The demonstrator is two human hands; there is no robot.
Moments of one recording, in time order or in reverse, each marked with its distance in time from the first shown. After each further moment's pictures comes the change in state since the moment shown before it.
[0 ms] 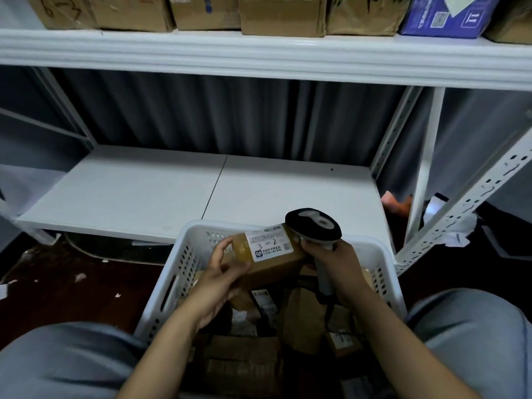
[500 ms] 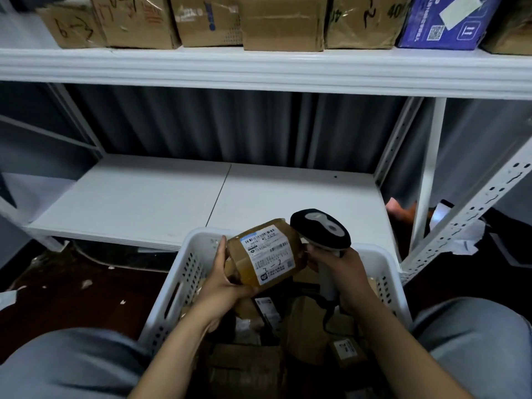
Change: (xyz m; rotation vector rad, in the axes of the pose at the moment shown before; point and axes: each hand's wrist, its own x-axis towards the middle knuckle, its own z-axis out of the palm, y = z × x) left_hand -0.009 0.015 0.014 0.194 0.080 0.065; right_hand -0.001 -0.004 -0.003 0.093 -0.037 -0.084
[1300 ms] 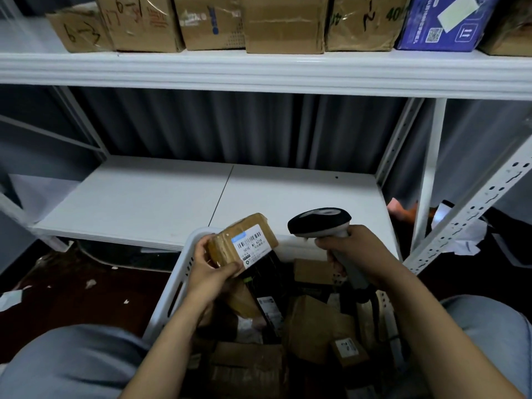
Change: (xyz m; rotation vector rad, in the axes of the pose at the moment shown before) left_hand 0.025 -0.012 -0.023 0.024 0.354 0.073; right_hand 0.004 -0.059 -0.017 -0.440 -0.172 0.111
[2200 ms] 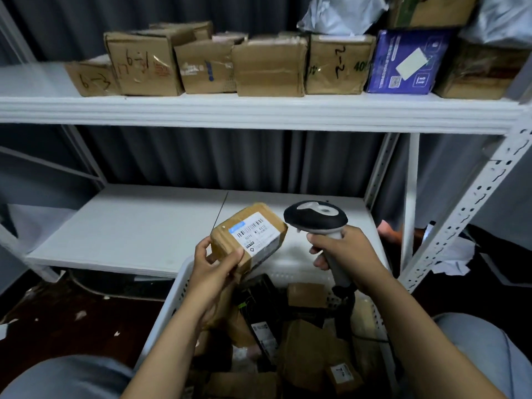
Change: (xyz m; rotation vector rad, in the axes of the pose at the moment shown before) left_hand -0.012 0.057 0.016 -0.274 -0.129 0.031; right_hand -0.005 -0.028 -0.005 0.165 0.142 -0.174
